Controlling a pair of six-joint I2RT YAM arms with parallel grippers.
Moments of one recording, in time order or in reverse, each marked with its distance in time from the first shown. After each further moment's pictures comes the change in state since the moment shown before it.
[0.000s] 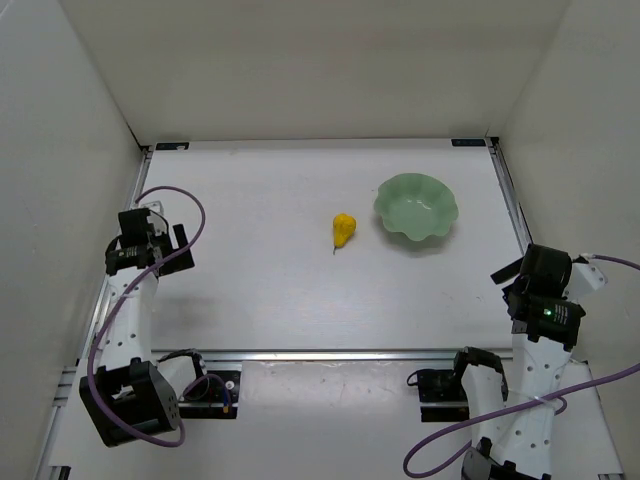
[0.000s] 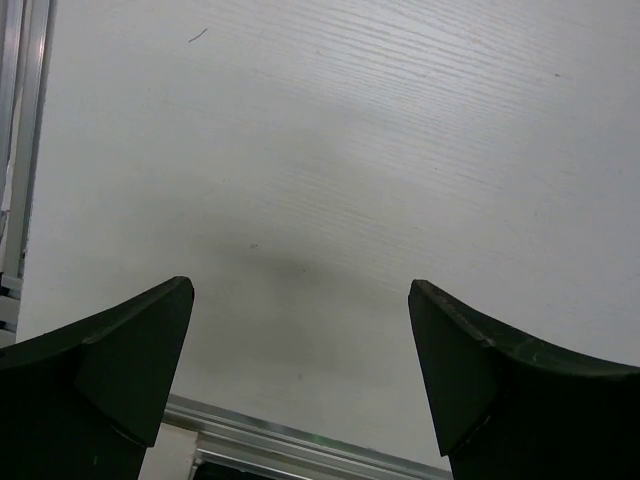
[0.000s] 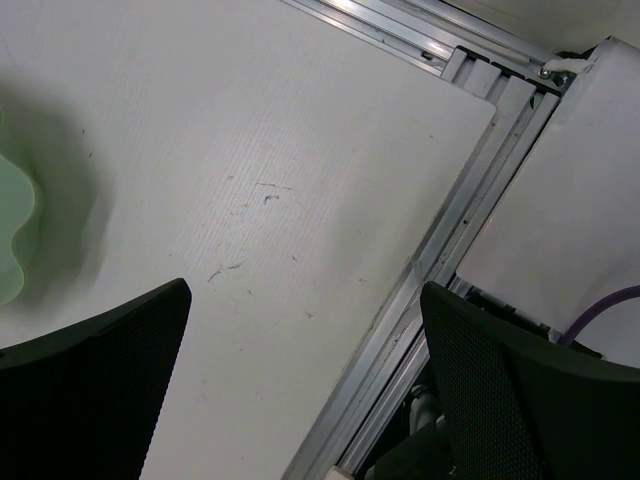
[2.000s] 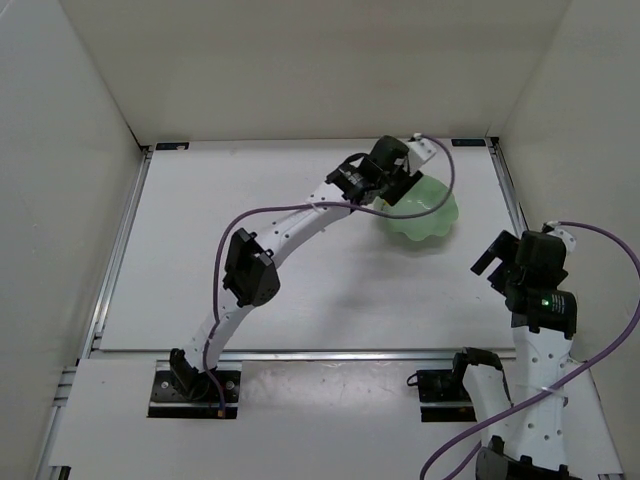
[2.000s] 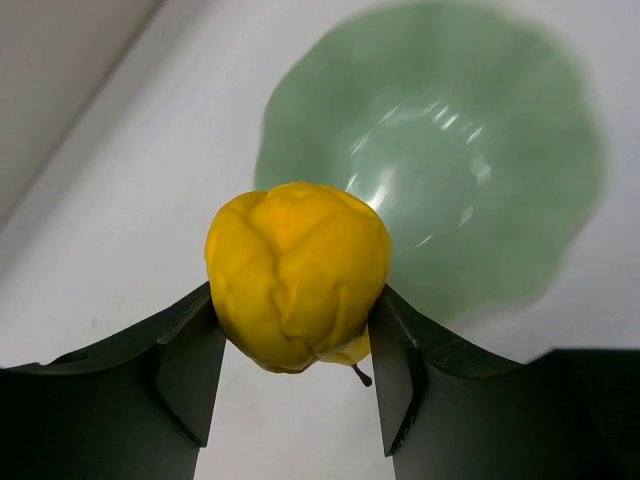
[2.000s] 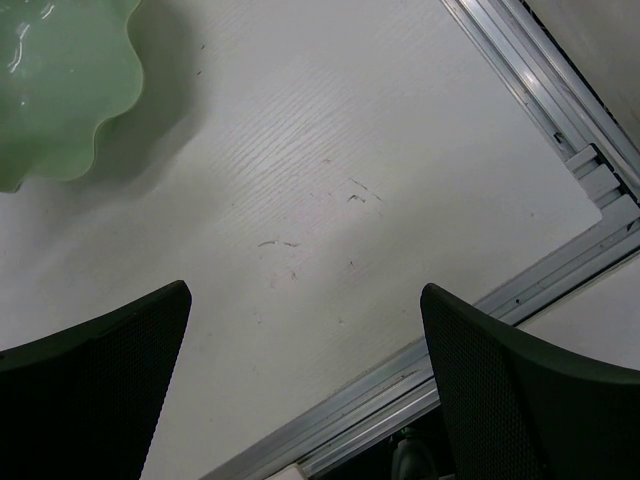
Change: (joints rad) left arm -1.102 1.310 1.543 0.087 -0.120 0.220; right arm 0.087 0.043 -0.007 0.166 -0.213 -0.294
